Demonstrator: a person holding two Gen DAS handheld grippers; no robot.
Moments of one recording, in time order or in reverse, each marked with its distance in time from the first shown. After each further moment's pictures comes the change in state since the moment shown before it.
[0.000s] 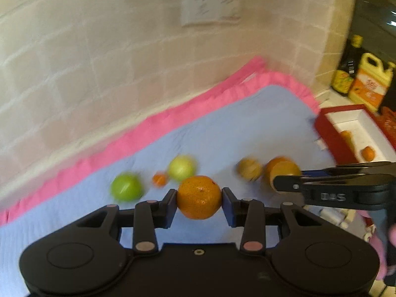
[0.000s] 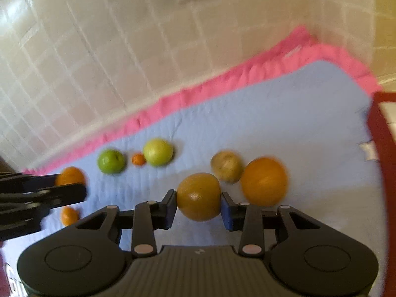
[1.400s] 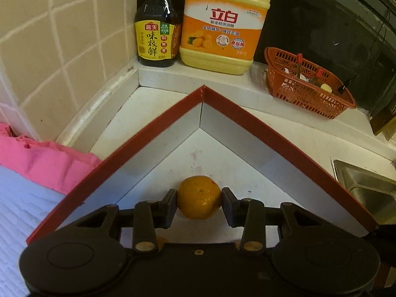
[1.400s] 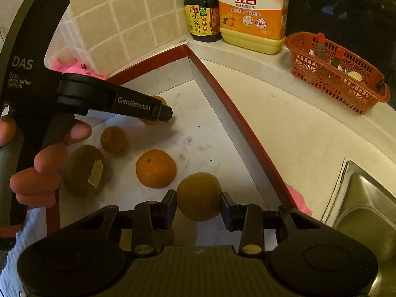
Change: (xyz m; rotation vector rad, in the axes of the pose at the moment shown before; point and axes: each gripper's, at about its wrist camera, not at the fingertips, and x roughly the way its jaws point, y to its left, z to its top) left arm 0.242 -0.375 0.119 0.466 0.144 -0.519; right arm -0.079 -0.287 -0.047 0.346 0.018 -0.515
